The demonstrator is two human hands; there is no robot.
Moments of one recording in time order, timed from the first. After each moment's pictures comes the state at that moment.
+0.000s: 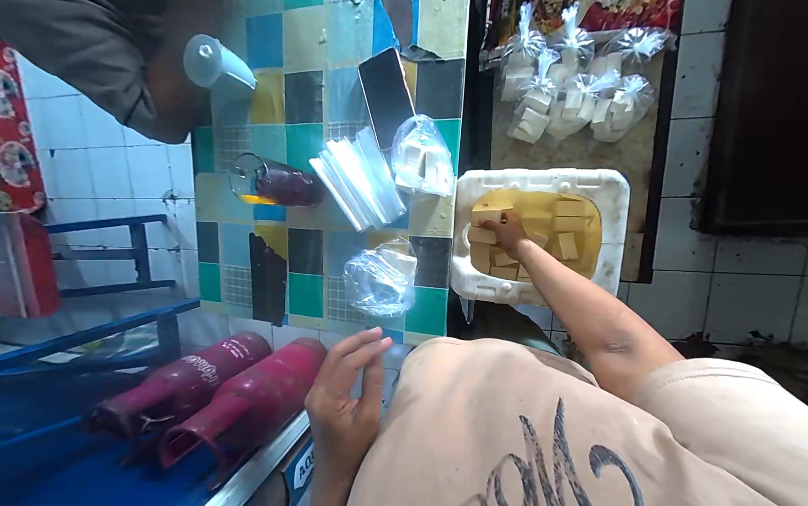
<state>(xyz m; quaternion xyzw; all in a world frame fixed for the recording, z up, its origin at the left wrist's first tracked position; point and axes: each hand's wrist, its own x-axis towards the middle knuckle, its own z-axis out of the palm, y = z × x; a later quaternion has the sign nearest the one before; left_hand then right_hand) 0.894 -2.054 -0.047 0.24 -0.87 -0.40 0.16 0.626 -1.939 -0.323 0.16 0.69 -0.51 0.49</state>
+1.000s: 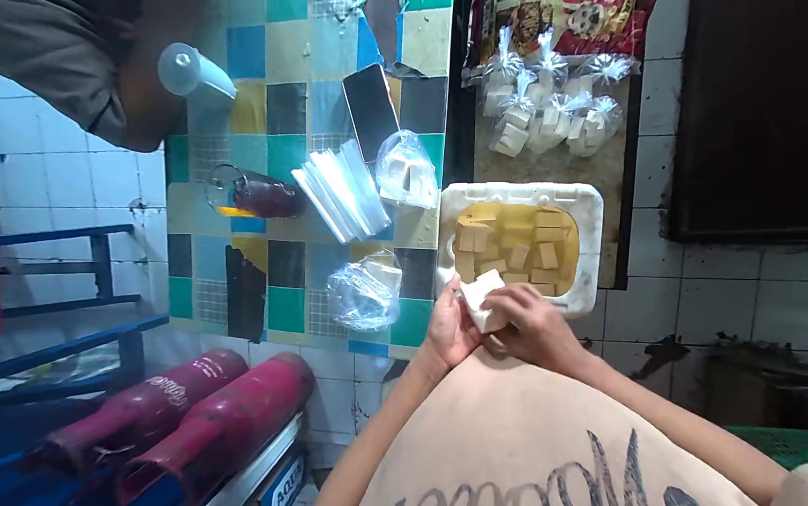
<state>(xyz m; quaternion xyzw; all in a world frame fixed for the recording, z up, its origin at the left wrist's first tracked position) 0.765 -1.994 -0.133 0.49 -0.16 -0.84 -0.15 0.704 -1.841 -0.148 -0.42 0.78 -0.40 0.22</state>
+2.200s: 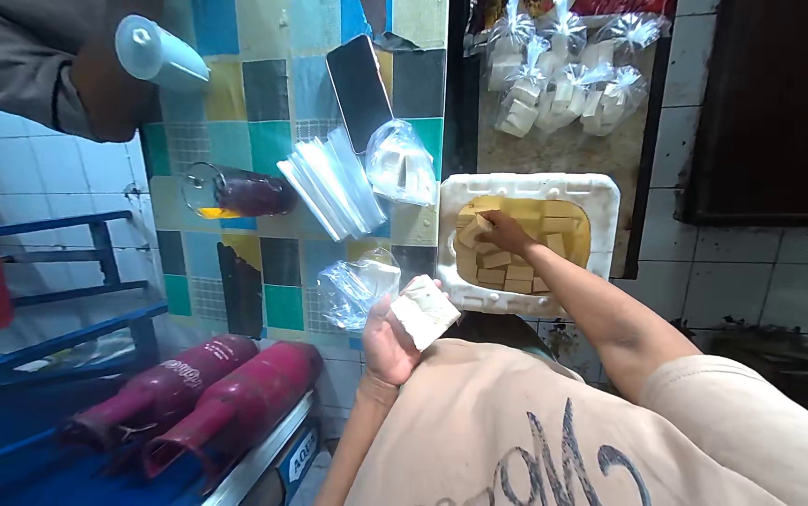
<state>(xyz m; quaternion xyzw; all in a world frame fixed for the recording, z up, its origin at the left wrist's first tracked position) 0.818 -2.048 -0.133 0.49 -0.17 -0.85 0.02 0.592 -1.911 -0.342 -0.18 0.76 -0.37 0.51</state>
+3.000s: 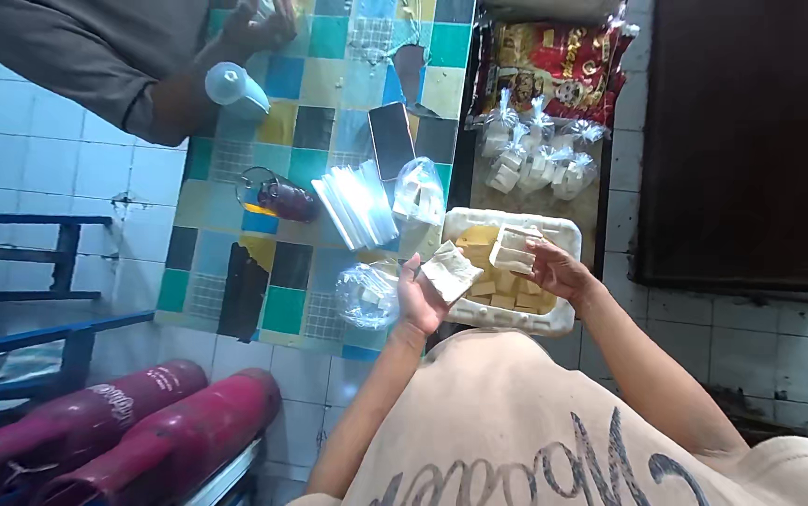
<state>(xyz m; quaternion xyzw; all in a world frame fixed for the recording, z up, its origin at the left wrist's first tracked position) 0.753 -2.039 -0.136 0.43 -0.19 -0.88 0.03 0.584 -1.848 -0.174 0.10 0.49 -0.68 0.54</state>
